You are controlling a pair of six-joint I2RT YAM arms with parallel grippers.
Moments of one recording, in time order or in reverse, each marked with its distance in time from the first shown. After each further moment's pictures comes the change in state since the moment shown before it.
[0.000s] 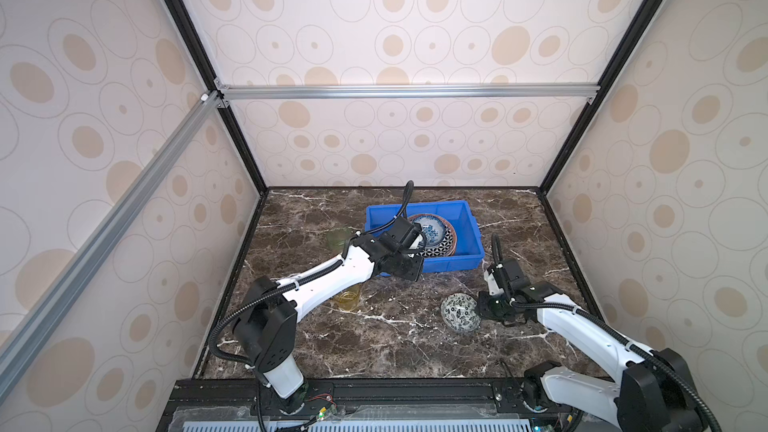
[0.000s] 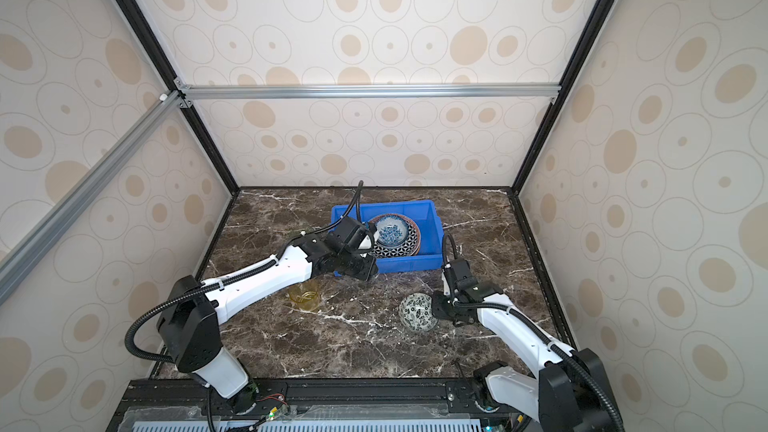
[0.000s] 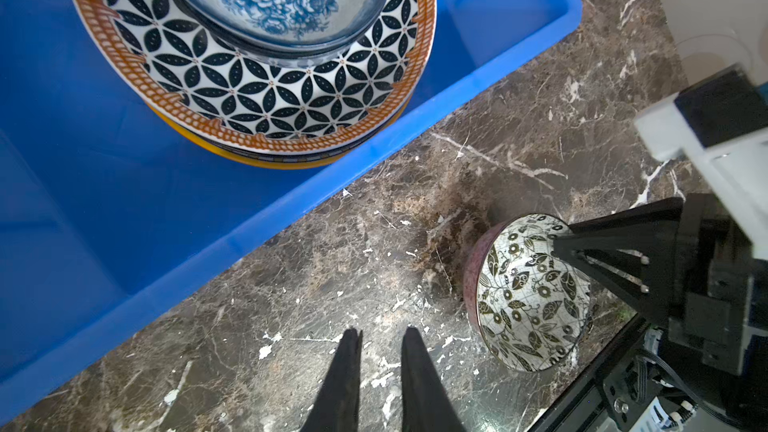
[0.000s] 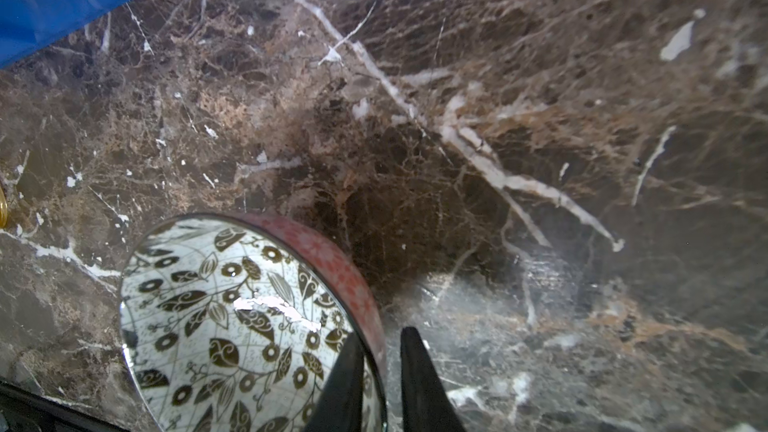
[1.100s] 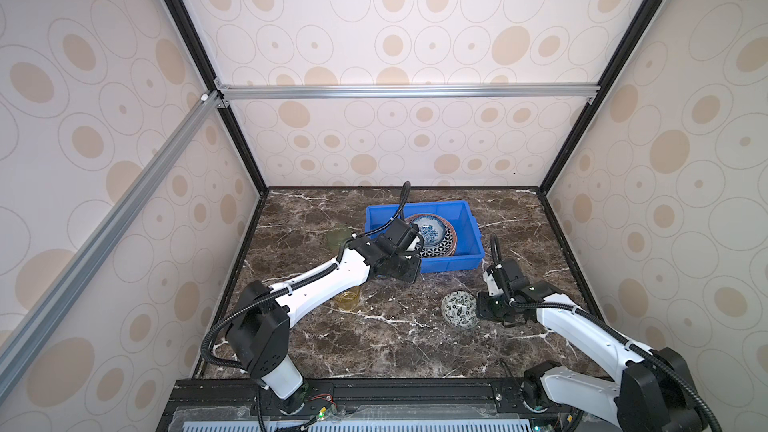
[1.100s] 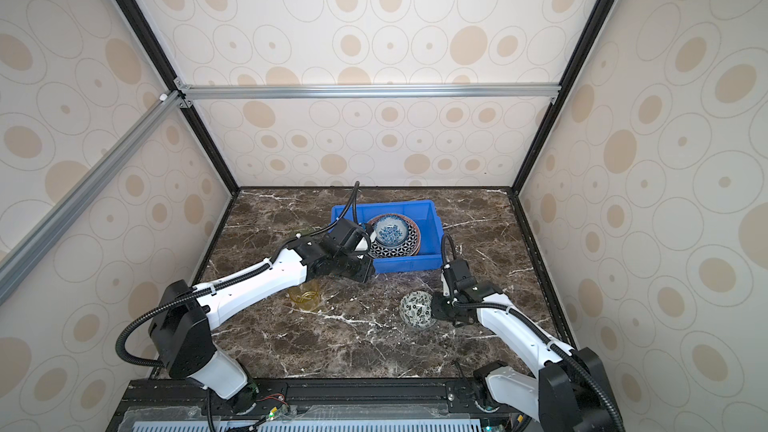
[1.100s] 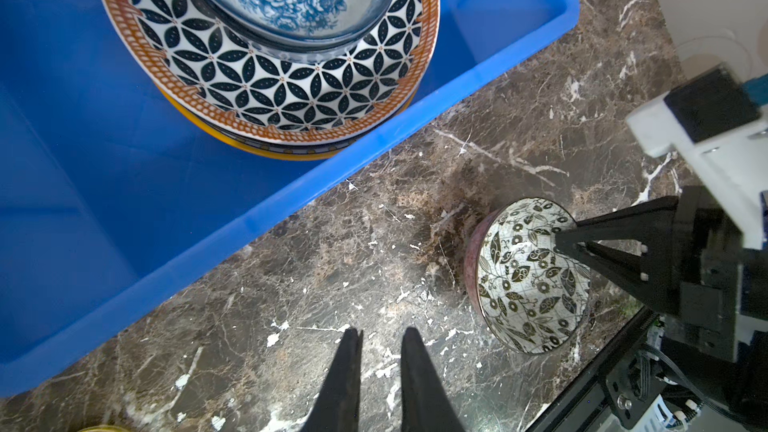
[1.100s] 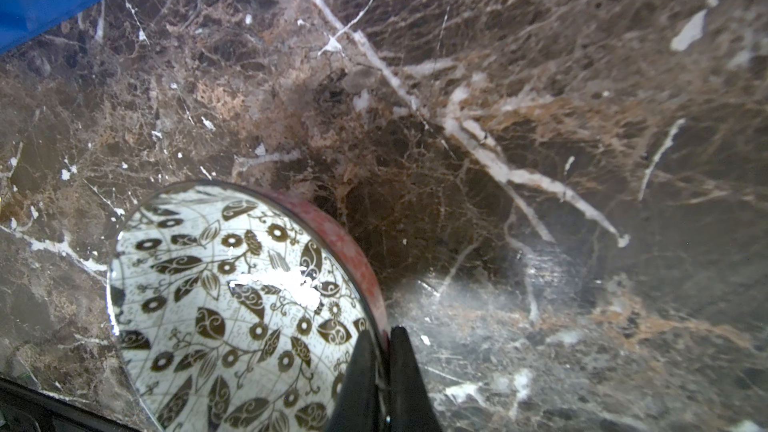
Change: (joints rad) left arm -0.002 -0.045 -0.036 0.004 -0.018 0.000; right arm 0.007 0.001 0.000 -0.008 -0.001 -0.001
